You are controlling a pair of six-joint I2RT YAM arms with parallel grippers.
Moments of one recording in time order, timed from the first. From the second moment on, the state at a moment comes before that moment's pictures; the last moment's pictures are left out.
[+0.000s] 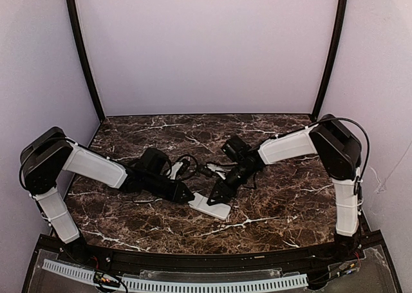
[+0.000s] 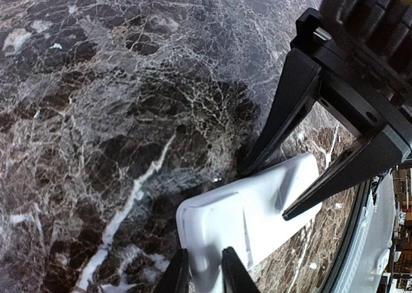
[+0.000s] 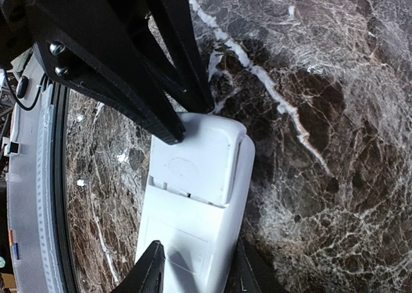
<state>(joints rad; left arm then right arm) -0.76 1.74 0.76 0.15 0.45 -0.45 0.80 2.09 1.30 -0.39 -0.78 -0.22</state>
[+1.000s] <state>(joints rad) -0.77 1.74 0.78 0.13 0.42 -0.46 0.81 2.07 1.30 -0.39 -0.70 -0.15</state>
